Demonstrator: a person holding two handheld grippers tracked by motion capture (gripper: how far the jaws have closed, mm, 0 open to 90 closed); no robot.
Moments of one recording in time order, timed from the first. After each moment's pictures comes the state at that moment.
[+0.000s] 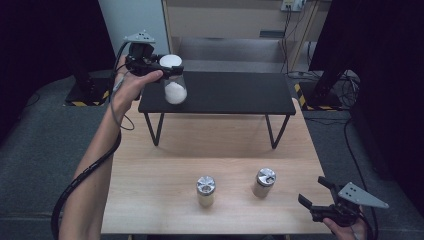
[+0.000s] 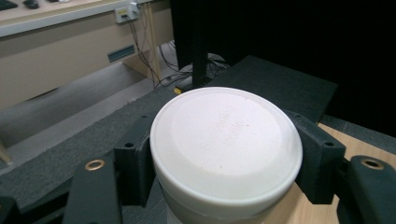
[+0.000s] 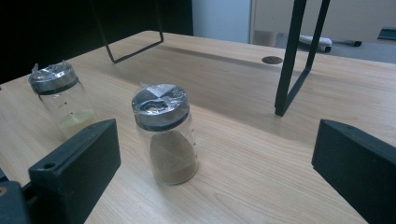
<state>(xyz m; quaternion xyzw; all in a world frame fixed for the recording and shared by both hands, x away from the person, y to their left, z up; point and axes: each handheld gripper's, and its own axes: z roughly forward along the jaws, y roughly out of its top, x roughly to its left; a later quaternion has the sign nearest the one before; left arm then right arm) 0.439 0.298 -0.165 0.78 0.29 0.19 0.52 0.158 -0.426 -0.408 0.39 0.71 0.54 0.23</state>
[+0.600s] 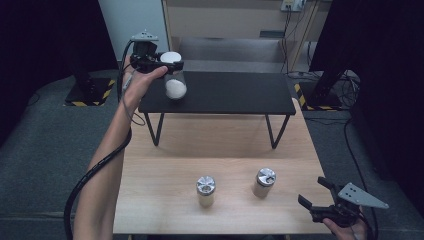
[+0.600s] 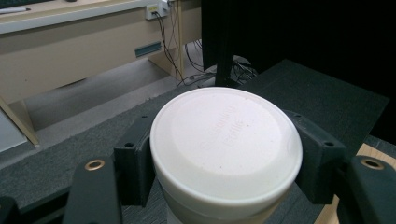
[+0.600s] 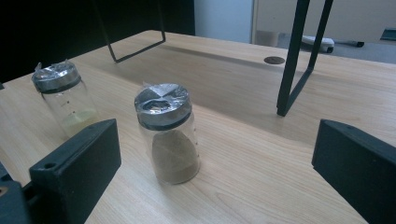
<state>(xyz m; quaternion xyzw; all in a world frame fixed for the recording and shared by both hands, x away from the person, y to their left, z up) 0.450 0.284 -0.179 0.76 0.34 0.22 0.50 0.158 -0.426 -0.409 0.38 0.71 0.54 0.22</state>
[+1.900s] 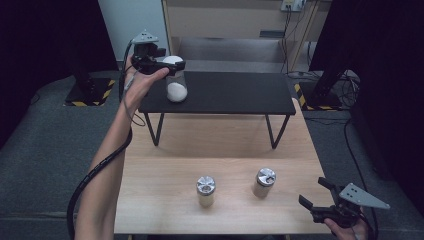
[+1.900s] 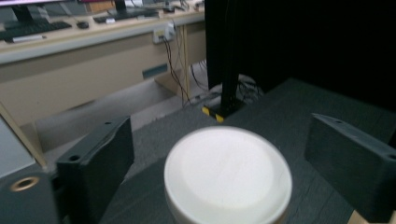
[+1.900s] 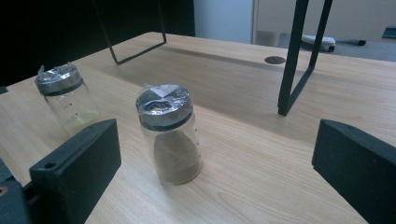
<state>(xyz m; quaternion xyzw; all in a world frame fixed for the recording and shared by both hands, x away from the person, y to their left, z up) 0.445 0.287 -0.192 0.73 0.33 0.25 0.54 0.157 -0.428 -0.409 0.39 0.71 0.55 0.22</state>
